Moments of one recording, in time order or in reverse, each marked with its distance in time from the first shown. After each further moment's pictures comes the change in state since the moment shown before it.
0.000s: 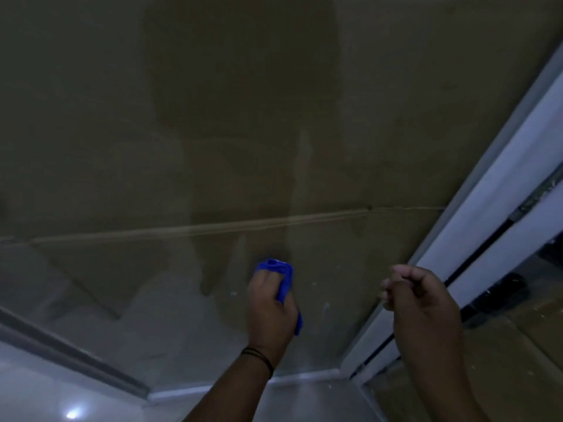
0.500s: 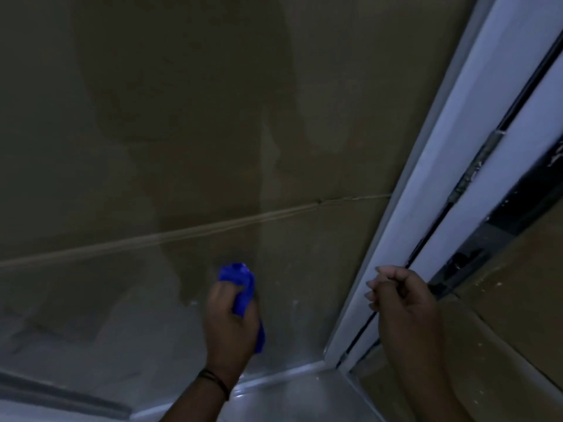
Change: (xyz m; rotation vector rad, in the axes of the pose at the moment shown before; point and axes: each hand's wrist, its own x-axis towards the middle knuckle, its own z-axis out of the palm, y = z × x) left_hand -0.009 0.015 -0.003 0.002 -0.010 0.046; right_hand 0.014 0.025 -0.035 0.048 0.066 0.048
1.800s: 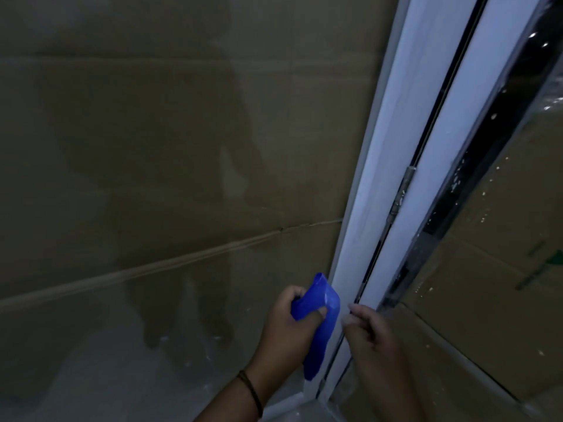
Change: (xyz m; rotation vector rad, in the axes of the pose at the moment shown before) left_hand 0.001 0.107 0.051 -0.513 -0.658 -0.551; right_hand -0.025 -0.005 -0.028 -0.002 -0.087 0.166
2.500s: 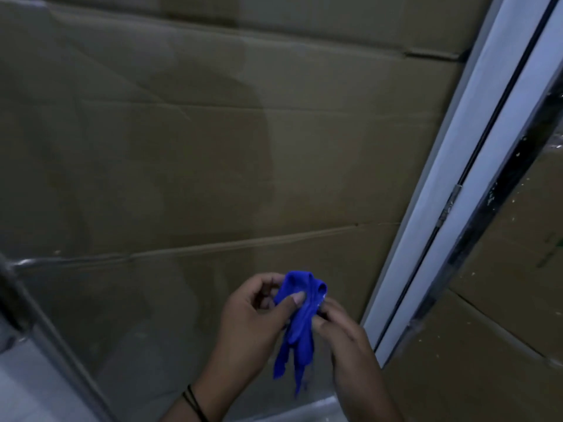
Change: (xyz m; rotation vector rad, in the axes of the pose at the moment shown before) left_hand -0.167 0.061 -0.195 -0.191 0.183 0.280; right_hand -0.199 -0.068 0.117 0.310 -0.445 -0.276
